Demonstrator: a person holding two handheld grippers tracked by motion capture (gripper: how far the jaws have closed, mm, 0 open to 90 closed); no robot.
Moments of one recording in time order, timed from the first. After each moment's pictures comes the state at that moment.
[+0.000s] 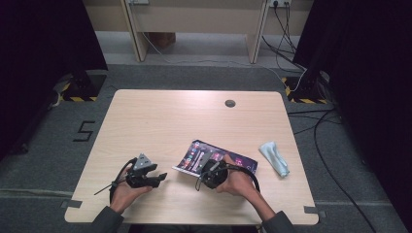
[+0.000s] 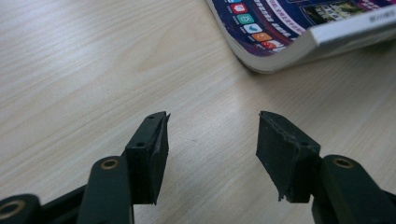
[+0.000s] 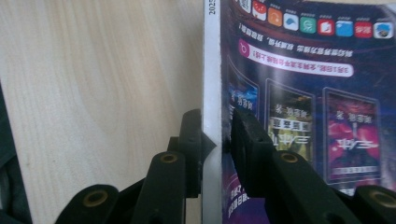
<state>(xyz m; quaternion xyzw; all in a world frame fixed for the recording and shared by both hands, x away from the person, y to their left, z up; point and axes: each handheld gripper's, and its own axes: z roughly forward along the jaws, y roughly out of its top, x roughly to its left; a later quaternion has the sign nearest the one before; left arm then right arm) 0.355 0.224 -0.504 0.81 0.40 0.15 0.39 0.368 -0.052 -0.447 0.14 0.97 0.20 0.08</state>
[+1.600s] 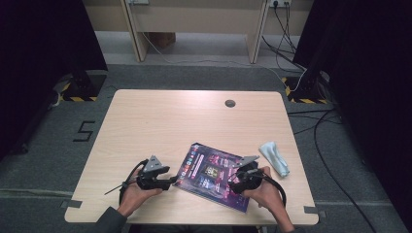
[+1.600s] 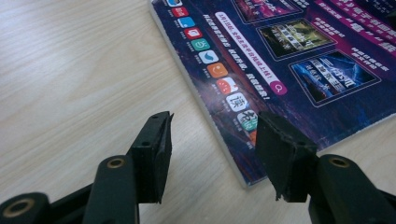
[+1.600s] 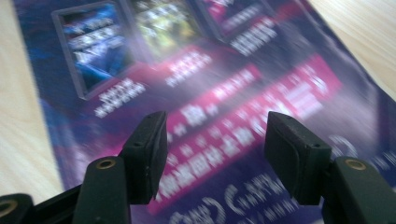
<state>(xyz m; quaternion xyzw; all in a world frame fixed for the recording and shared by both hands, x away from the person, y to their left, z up) 0.354 0.190 -0.505 0.82 0.37 0.13 0.41 0.358 -0.151 -0.474 0.37 0.89 0.25 0.11</state>
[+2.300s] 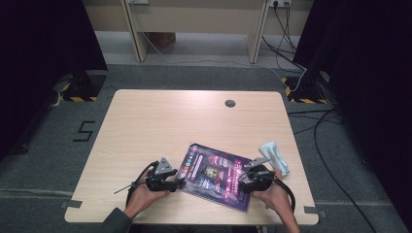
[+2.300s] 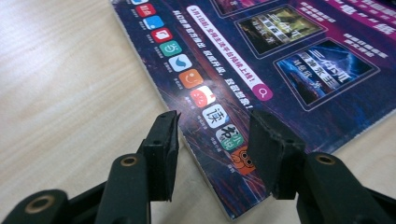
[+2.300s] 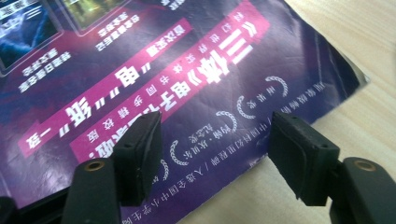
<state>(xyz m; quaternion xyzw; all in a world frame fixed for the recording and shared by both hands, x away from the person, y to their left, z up) 0.350 0.168 -0.509 0.84 0.35 0.12 0.39 0.357 -0.181 -0.483 0.42 0.87 0.23 0.14</state>
